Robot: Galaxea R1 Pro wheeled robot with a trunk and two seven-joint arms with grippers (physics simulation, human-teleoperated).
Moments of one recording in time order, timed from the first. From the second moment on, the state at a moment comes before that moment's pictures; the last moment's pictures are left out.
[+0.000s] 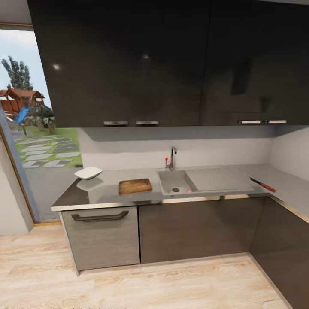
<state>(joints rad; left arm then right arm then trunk) -0.02 -0.07 -0.04 -0.35 -0.02 -0.42 0.18 -0.14 0.10 -0.88 -0.16 0.91 -0.91 -0.09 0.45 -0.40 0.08</state>
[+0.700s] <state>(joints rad) -0.02 -0.07 -0.04 -0.35 -0.02 -0.42 0.18 -0.14 0.10 -0.88 -0.16 0.91 -0.91 -0.09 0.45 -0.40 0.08</state>
